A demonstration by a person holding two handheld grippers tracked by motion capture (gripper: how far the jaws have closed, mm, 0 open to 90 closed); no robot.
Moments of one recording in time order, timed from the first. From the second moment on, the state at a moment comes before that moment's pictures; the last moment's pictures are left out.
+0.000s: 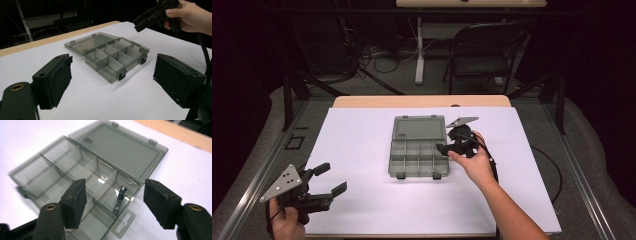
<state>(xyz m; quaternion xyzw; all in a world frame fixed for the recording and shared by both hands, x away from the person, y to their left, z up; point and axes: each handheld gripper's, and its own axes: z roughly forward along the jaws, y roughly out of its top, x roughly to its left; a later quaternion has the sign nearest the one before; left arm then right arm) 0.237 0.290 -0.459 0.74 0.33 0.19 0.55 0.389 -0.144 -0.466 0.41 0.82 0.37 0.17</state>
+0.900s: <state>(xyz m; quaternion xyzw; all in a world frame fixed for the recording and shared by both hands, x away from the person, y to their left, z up) 0.235 0.289 -0.459 0.74 0.33 0.20 0.55 0.269 -0.195 -0.462 0.39 0.77 0.45 0.23</state>
